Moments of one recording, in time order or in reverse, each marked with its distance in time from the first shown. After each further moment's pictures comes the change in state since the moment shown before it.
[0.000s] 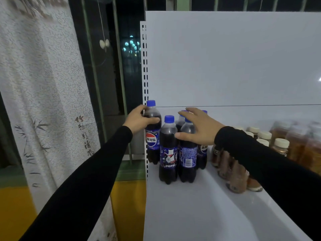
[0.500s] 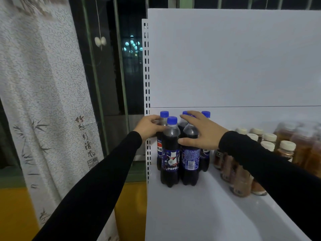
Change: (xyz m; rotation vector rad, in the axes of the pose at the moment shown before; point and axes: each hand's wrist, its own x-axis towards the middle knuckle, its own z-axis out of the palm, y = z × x) left_hand 0.009 -0.016 0.029 -0.022 -0.131 -0.068; right_hand 0.002 0.005 0.007 0.026 -0.036 -0.012
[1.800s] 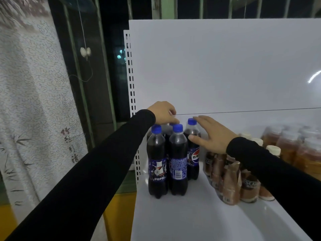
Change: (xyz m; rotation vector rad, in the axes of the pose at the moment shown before) left_hand 0.038 0.108 0.040 0.839 -0.169 0.276; right_hand -0.017 0.063 -0.016 -0.064 0.135 0.117
